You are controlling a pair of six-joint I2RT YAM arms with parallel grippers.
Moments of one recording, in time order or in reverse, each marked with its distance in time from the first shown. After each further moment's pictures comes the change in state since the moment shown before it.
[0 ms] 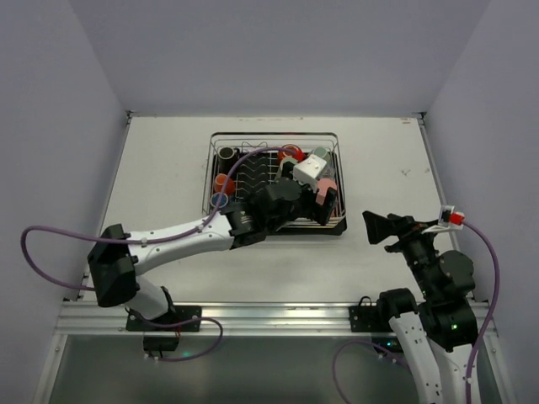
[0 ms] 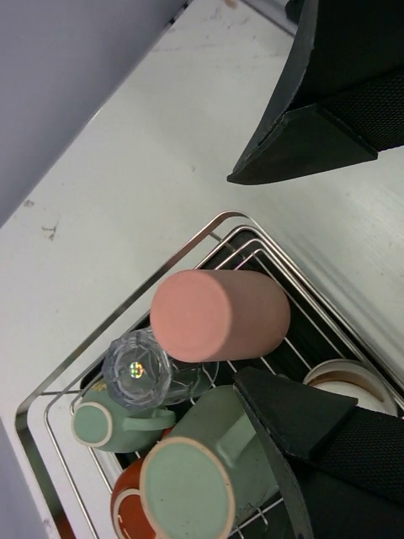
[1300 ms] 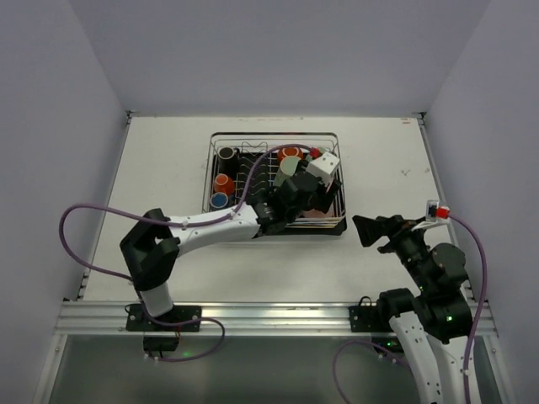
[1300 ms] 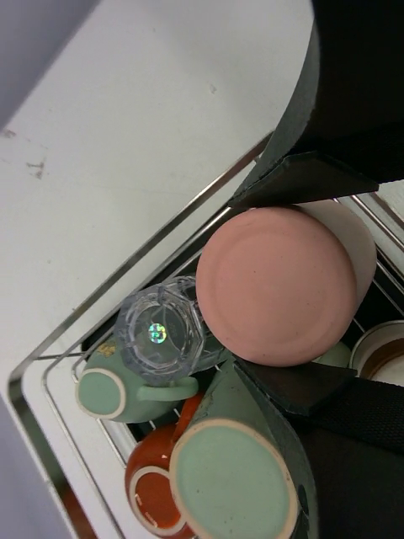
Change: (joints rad) left arm 0.048 0.292 0.130 0.084 -0.086 0.132; right arm 0.000 0.019 -0.036 -0.006 -0.101 0.000
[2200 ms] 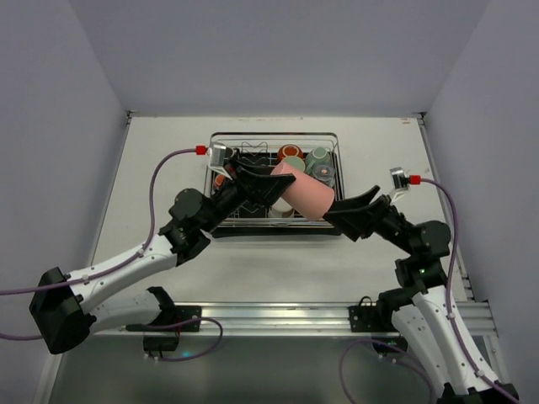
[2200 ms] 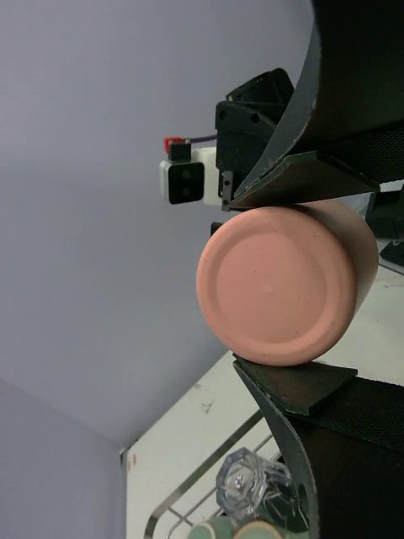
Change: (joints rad) left arm 0.193 -0.701 -0.566 0.530 0.406 -0.602; right arm 0.047 0.346 -0.153 0.893 -0.594 0.447
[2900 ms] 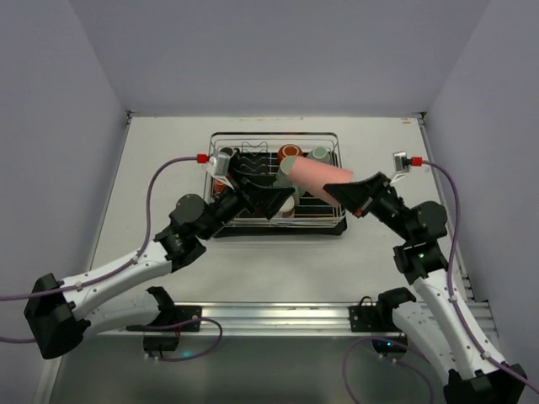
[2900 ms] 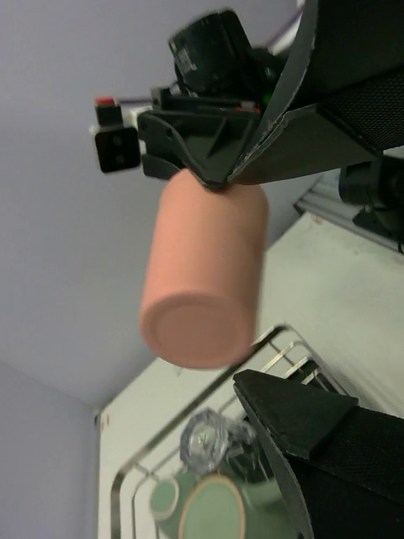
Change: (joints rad) left arm -0.027 0.016 -0.050 0.003 -0.004 0.047; right arm 0.051 0.151 0.055 0.124 0.116 0.077
